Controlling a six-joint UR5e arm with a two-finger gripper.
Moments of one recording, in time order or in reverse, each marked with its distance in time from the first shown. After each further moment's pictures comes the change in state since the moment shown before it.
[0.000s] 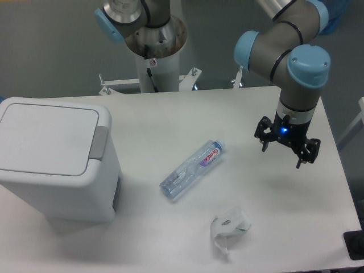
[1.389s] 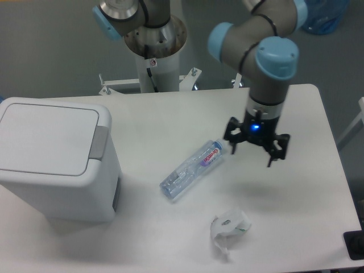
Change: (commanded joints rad) arm -0.159 0.152 -0.084 0.017 -0.259 -0.509
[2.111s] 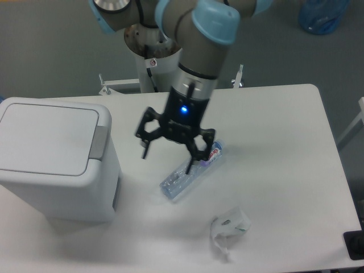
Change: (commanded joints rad) arm -0.160 0.118 0.037 0.009 -0.233 -0.277
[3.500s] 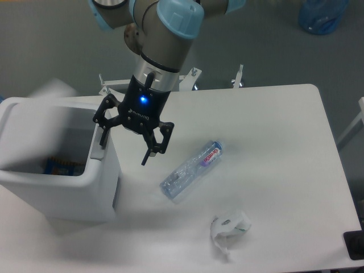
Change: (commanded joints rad) arm -0.046 0.008 -0.074 0.005 -0.003 -0.002
